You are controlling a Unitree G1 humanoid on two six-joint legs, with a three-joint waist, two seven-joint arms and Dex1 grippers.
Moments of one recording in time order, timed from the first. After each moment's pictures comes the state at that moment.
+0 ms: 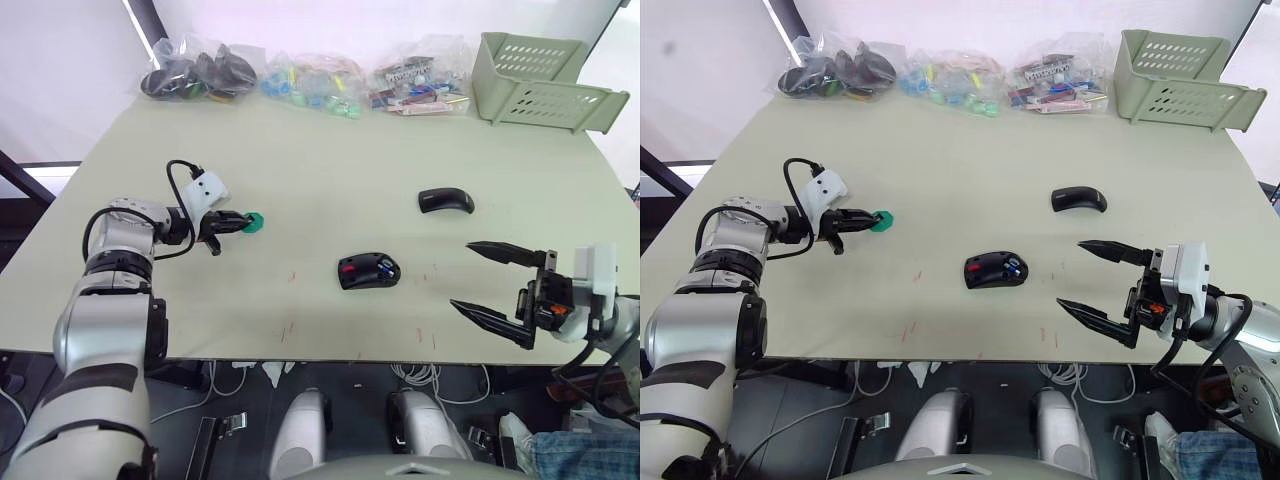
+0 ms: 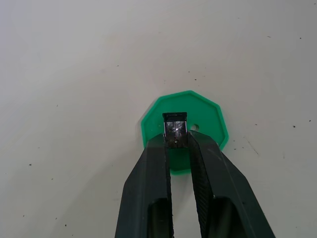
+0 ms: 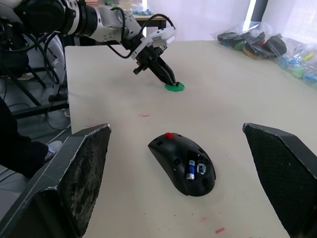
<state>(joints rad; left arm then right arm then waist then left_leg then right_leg) -1.02 0.73 -0.01 1.31 0.20 -0.22 -1.13 0.10 -0.68 -0.25 -0.53 0.70 0.26 1.03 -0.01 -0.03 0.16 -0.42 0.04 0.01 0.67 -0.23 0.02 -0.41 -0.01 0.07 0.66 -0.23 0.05</state>
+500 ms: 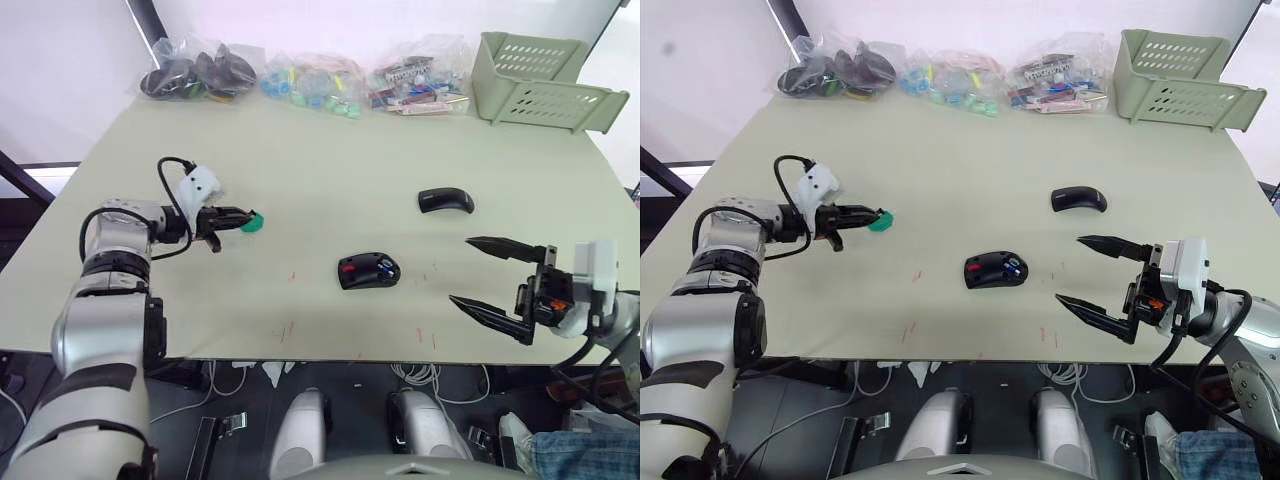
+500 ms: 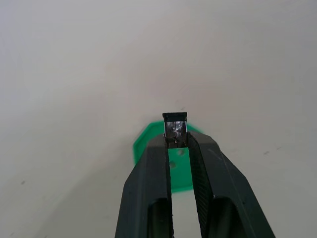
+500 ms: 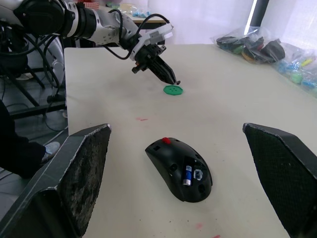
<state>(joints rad) -1.01 0.74 0.07 1.30 0.07 -0.20 -1.29 0.07 -0.68 -0.24 -0.53 0.70 0.26 1.02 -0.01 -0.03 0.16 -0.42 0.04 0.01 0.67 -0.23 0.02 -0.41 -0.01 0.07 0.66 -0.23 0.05</state>
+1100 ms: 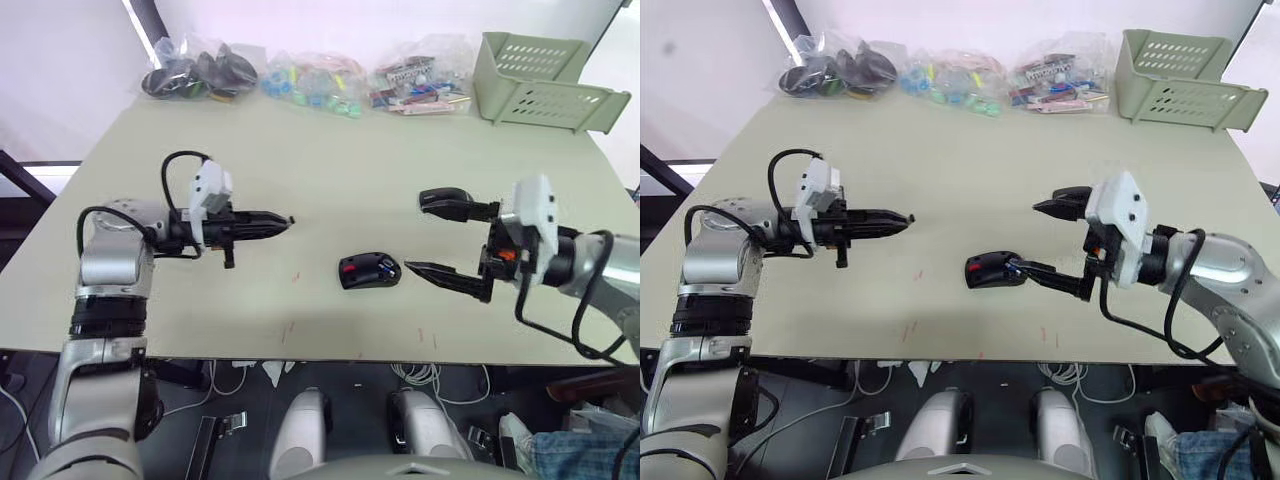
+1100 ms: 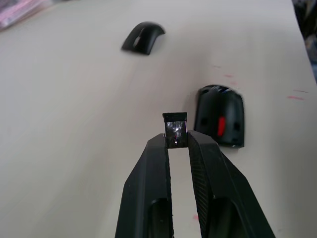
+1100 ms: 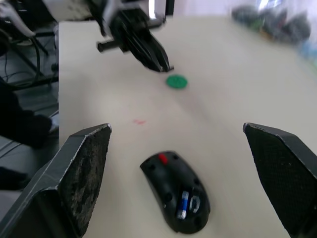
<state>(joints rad) -0.57 0.74 0.08 0.05 -0.28 0.42 -1.39 -0.47 -0.82 -0.04 -0.60 0.91 0.91 0.68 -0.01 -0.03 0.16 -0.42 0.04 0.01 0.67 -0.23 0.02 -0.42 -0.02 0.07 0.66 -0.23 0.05</state>
